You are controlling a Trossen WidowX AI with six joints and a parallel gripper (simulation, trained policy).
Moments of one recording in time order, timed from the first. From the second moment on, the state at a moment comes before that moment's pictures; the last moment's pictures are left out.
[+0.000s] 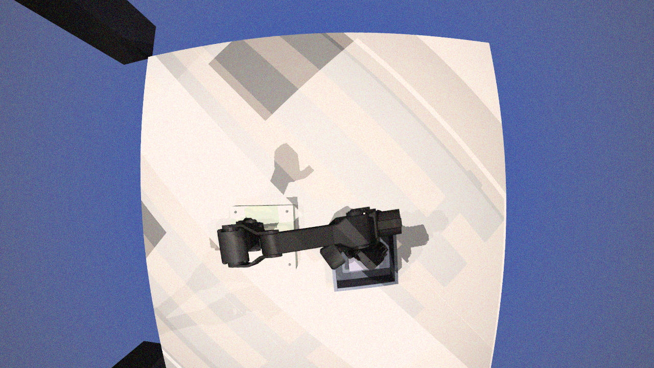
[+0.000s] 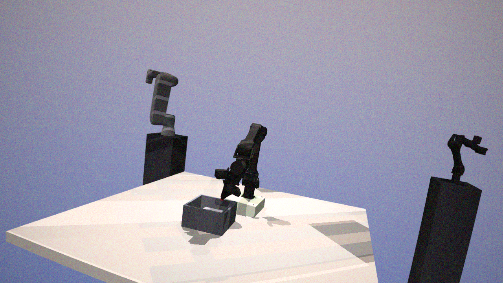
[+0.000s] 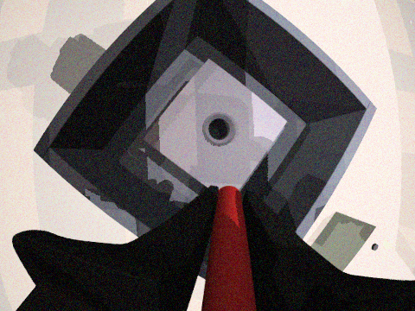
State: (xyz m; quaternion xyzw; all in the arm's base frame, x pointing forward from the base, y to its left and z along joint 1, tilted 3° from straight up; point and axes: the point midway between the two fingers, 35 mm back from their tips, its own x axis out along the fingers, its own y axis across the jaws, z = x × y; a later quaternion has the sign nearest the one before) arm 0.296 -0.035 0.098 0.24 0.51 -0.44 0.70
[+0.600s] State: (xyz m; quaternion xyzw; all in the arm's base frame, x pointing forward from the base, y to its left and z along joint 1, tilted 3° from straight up) arm 0.324 -0.074 0.058 0.23 0.56 -0.38 0.70
